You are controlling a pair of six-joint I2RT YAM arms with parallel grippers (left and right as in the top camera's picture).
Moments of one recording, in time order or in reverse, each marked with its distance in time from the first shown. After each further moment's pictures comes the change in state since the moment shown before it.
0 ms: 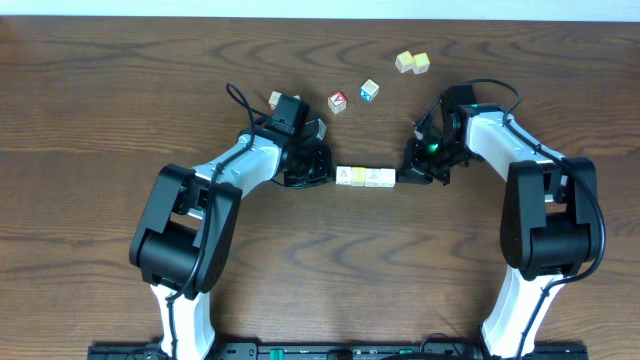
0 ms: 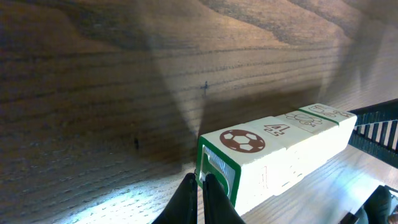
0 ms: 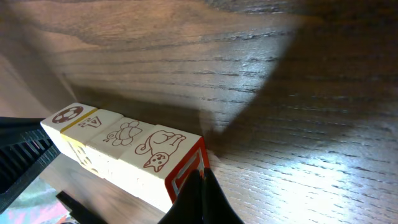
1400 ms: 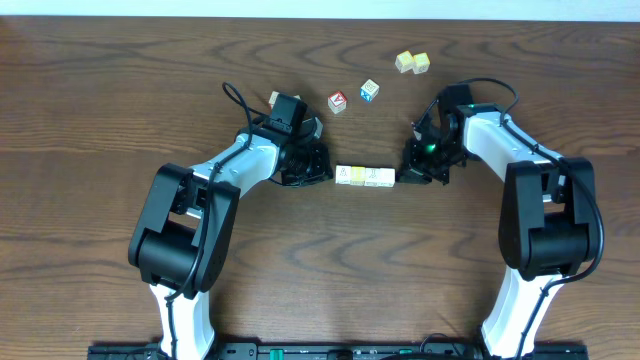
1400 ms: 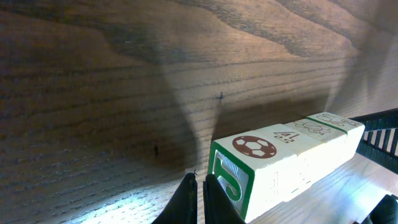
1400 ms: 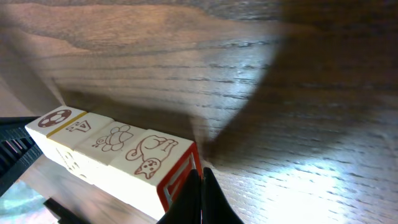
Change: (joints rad) left arm 0.014 0.000 0.000 0.003 -0.026 0.000; right arm 0.006 0.000 0.000 0.005 0.039 0.004
